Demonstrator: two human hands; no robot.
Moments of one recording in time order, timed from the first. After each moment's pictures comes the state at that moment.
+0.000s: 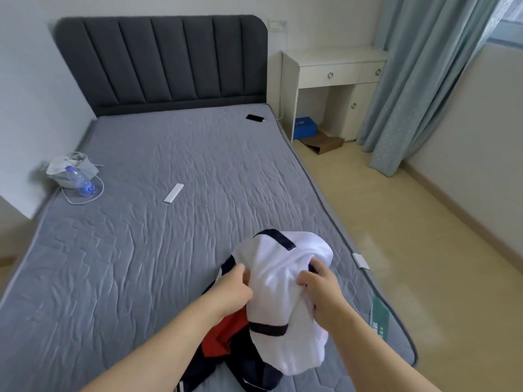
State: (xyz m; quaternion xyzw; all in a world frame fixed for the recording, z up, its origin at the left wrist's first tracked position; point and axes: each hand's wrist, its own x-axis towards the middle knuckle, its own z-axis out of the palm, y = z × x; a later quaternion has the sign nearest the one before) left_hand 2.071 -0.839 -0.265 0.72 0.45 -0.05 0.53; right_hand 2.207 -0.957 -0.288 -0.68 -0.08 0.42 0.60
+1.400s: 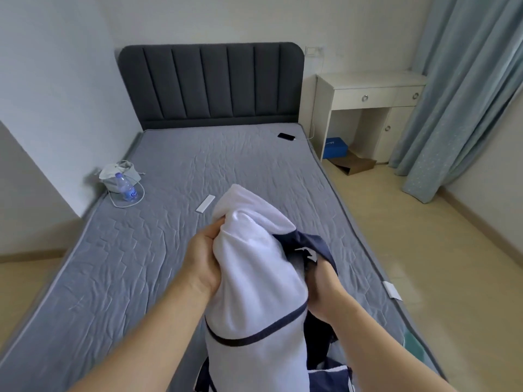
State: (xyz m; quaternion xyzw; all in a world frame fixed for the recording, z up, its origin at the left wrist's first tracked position) left_hand 2.029 -0.799 -0.170 0.28 0.34 0.31 0.84; right_hand 2.183 -0.887 -0.254 -0.57 -0.04 0.54 0.62
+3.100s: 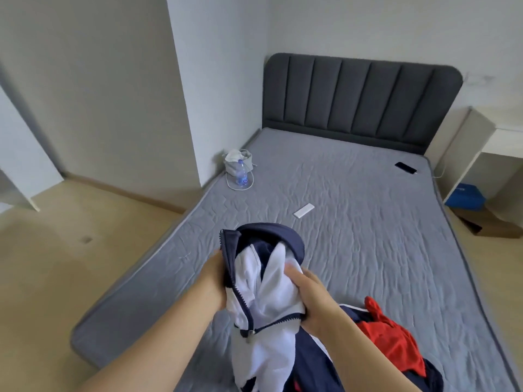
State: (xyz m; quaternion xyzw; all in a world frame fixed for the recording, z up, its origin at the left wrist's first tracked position) left_hand 1.826 -0.743 -0.210 0.21 0.55 0.43 0.69; right_hand 1.984 -0.778 -0.255 -0.47 -0.24 0.71 0.47
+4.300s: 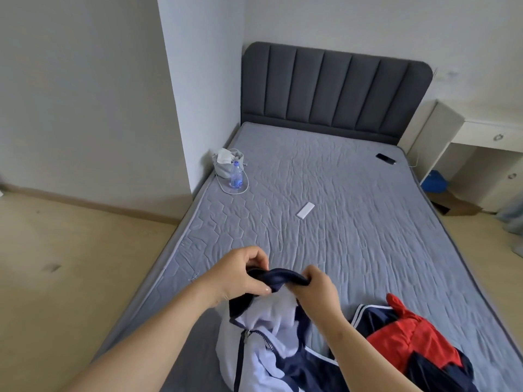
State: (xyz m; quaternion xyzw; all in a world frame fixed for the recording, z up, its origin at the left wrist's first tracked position) left_hand 1.663 -0.607 -0.216 0.72 0.39 0.18 0.54; right_hand 1.829 -0.670 -0.261 -0.79 -0.44 0.29 0.31
